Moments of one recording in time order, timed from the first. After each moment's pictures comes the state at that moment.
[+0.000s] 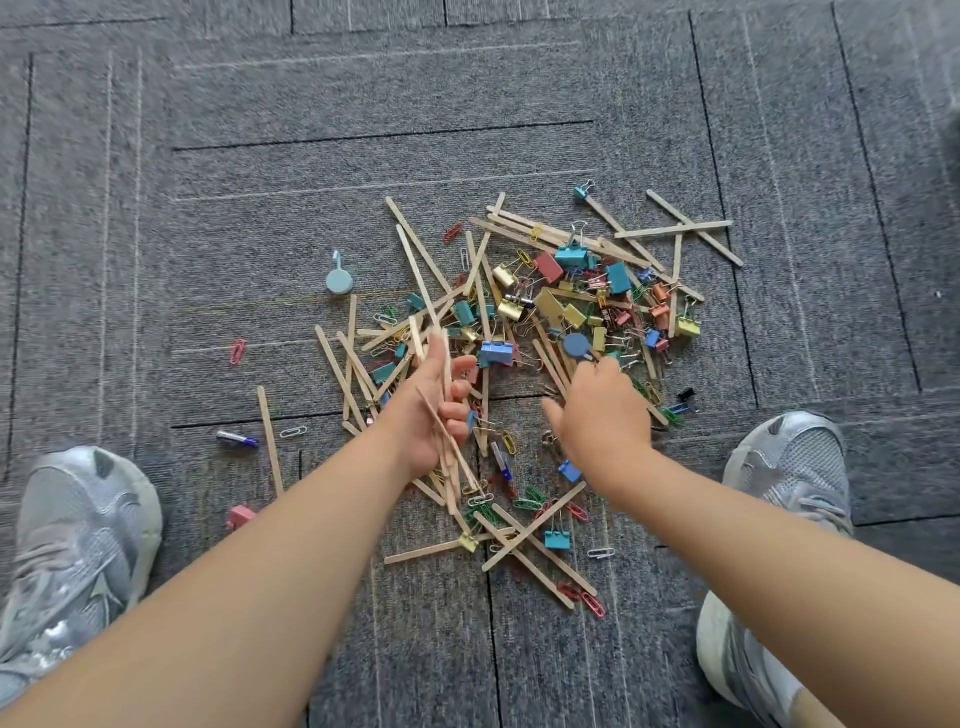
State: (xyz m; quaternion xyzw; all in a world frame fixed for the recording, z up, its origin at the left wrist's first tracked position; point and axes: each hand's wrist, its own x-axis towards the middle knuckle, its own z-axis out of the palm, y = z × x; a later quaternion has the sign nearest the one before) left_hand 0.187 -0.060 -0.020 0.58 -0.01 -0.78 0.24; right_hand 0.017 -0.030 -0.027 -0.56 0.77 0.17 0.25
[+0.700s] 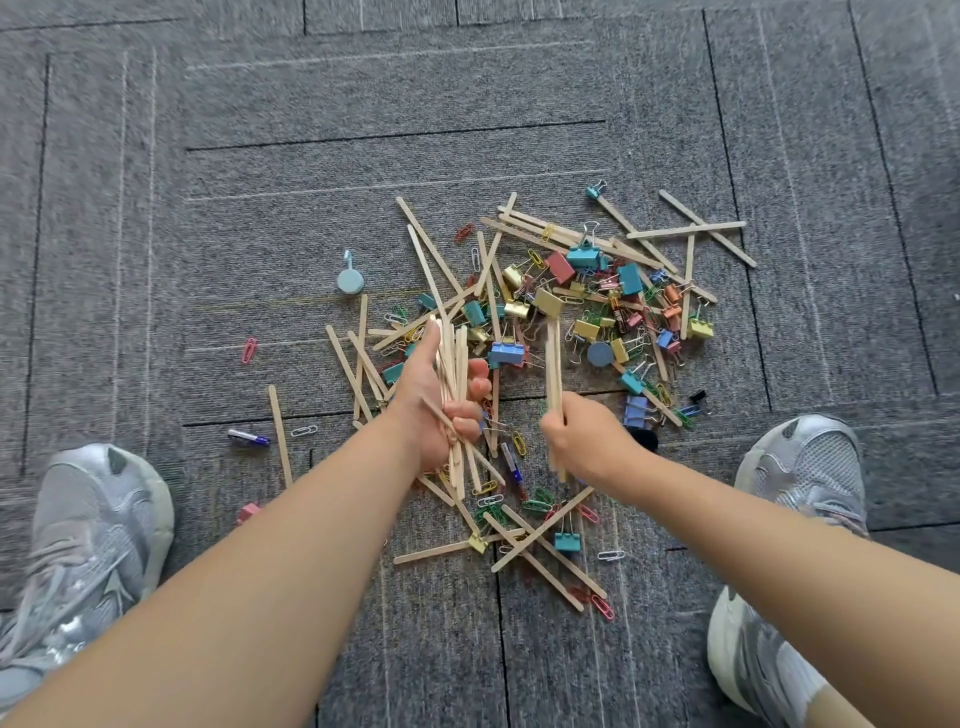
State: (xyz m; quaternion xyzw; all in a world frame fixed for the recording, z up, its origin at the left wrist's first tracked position) left_hand 0.189 -0.071 -0.019 0.57 0.05 -0.79 0.21; right_hand 0.026 -0.023 -0.017 -0.46 0.69 0.01 0.56
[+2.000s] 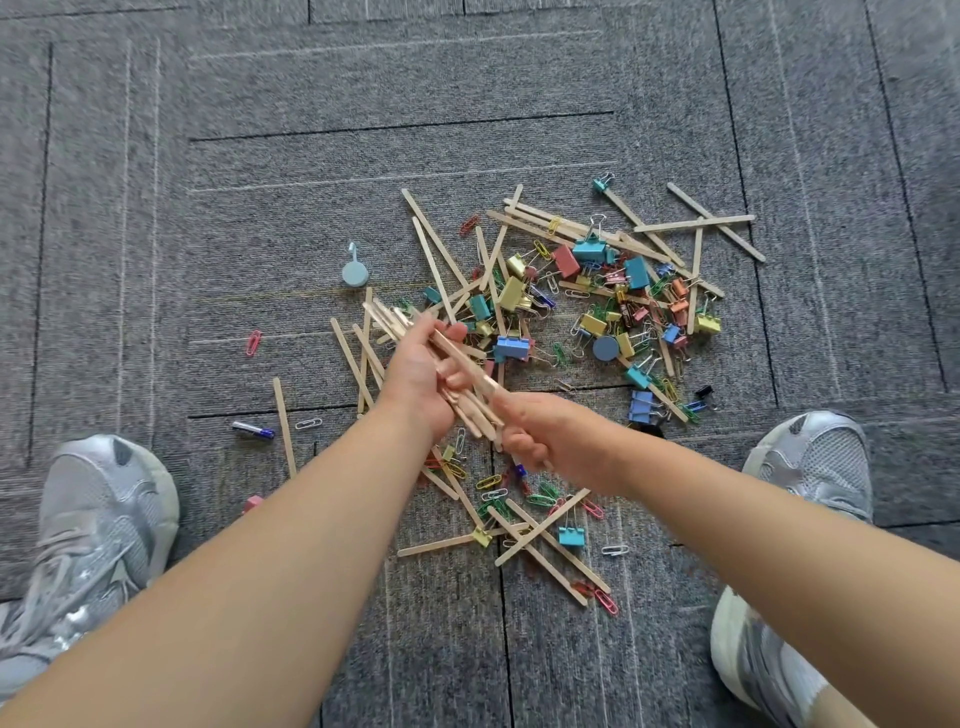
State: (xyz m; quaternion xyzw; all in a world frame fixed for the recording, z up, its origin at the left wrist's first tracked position) left_hand 0.185 -0.081 -0.017 0.58 0.09 -0.72 0.37; right_hand 0.041 -0.029 -0.008 -0.26 0.46 -0.12 0.84
